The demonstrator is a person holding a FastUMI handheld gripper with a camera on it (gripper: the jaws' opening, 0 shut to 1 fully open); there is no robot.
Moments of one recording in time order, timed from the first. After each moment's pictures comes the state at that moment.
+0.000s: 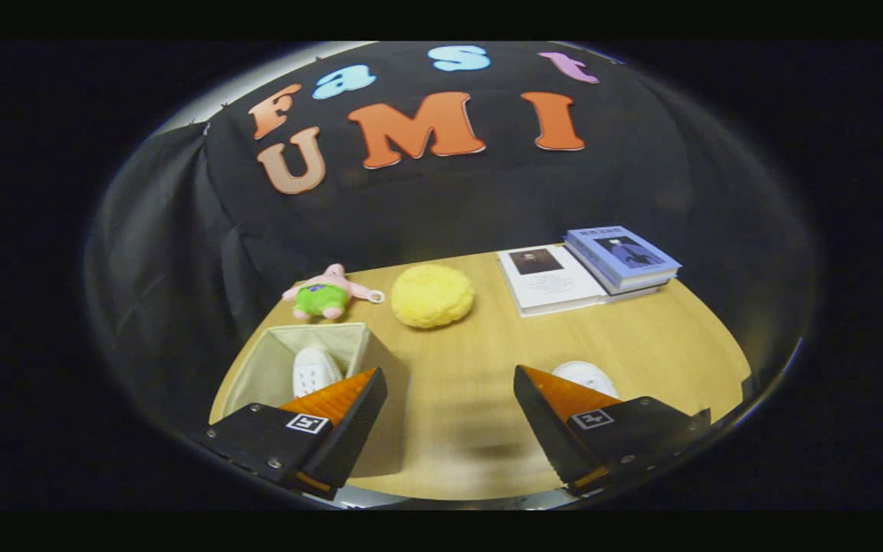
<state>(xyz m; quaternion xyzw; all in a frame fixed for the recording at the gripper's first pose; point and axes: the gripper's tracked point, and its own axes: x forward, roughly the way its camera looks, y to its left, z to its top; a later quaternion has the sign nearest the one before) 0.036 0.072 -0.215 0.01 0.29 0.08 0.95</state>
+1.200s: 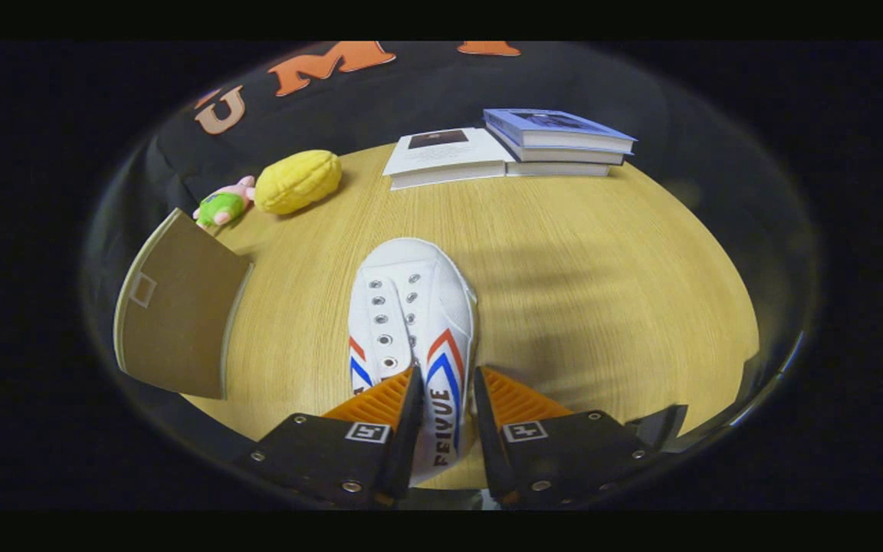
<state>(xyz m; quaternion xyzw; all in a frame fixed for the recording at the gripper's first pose) 0.020 -0.091 -0.388 -0.01 0.48 0.08 0.87</state>
